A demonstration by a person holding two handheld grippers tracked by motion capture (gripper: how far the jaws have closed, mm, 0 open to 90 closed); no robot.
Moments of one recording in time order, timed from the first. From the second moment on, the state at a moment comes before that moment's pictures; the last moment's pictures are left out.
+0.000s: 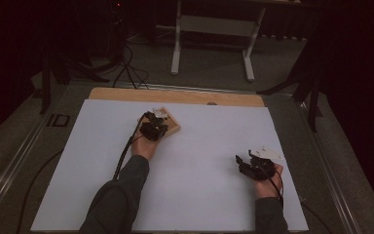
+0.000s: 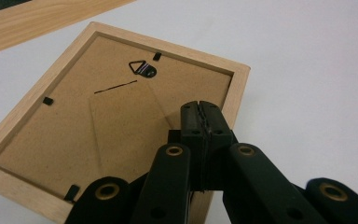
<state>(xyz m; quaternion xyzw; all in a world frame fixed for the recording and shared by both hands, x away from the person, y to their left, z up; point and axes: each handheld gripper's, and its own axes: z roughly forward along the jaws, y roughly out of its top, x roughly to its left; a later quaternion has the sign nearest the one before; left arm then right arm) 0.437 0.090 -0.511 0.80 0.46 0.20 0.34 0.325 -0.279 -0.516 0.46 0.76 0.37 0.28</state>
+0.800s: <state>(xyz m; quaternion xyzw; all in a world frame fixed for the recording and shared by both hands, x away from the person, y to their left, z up) 0.429 0.088 -0.513 0.80 0.44 0.17 0.36 0.325 -0.279 -0.517 0.46 0.76 0.37 0.28</state>
